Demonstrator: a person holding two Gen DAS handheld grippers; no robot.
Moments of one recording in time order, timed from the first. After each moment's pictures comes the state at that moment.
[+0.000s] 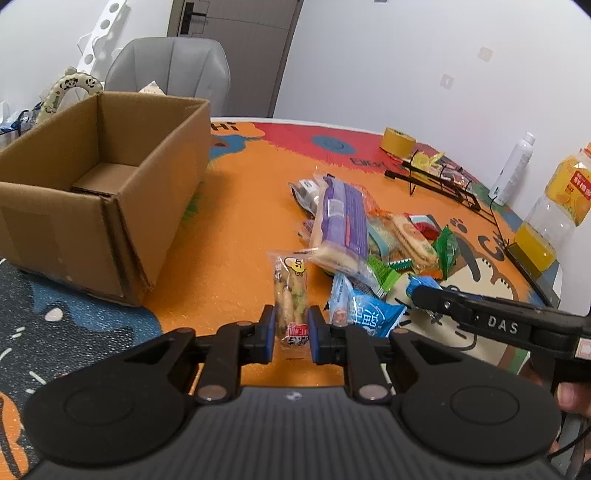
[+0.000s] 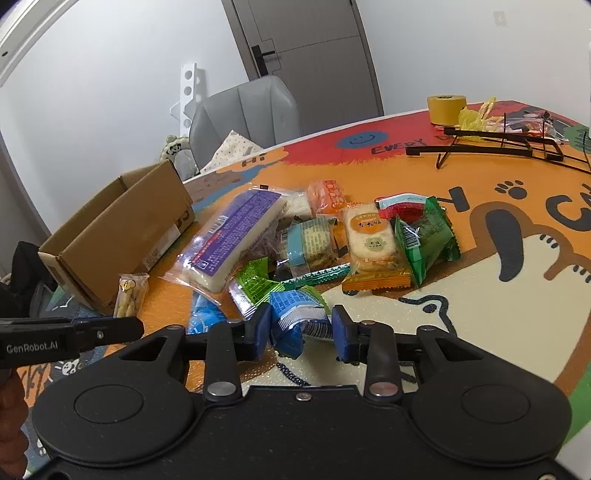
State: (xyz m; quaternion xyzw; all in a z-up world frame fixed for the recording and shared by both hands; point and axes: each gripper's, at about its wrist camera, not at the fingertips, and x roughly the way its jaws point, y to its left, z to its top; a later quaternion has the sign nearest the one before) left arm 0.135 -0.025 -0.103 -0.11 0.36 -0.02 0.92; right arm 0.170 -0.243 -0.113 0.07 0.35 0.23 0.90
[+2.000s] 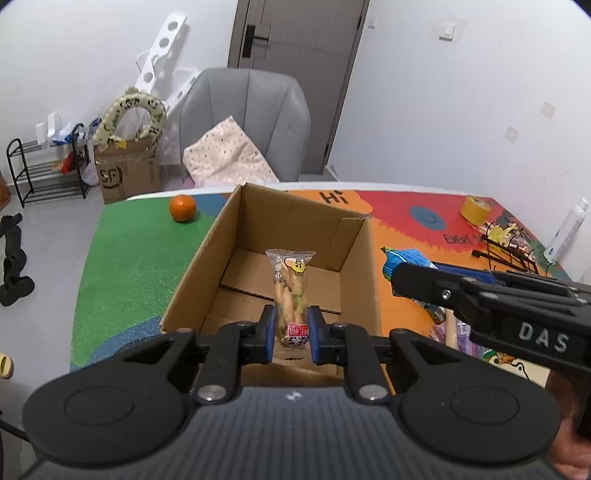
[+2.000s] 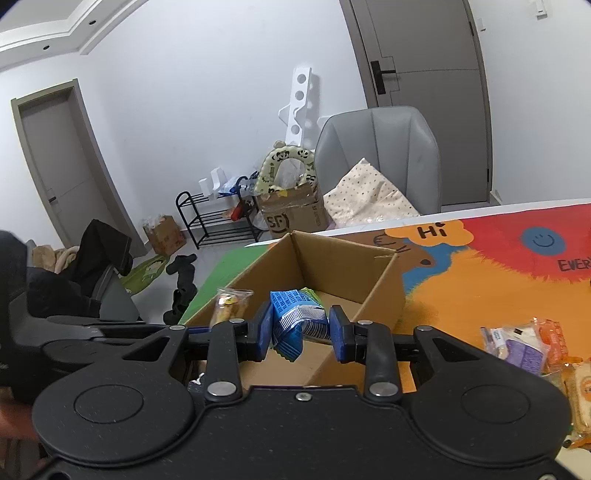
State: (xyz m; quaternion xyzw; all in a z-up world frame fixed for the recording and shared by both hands) left arm 0.161 0.125 -0.024 -0.11 0.36 0.06 0.93; right arm 0.190 -0.040 -0.004 0.02 0.31 0.36 0.88
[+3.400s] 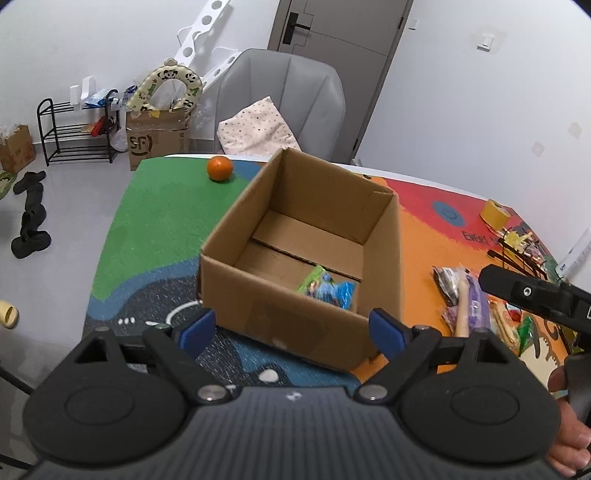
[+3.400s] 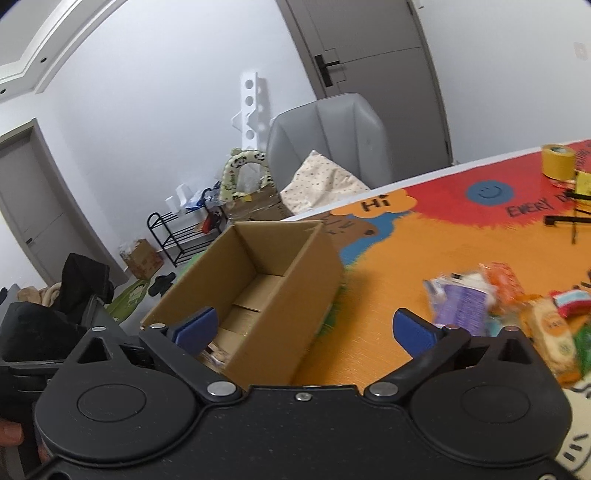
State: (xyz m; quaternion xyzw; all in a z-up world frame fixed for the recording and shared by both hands) left arm 0.117 0.129 -0.033 -0.16 0.37 0.10 0.91; right arm 0.182 -0.115 -0.027 0.09 0.34 0.30 0.89
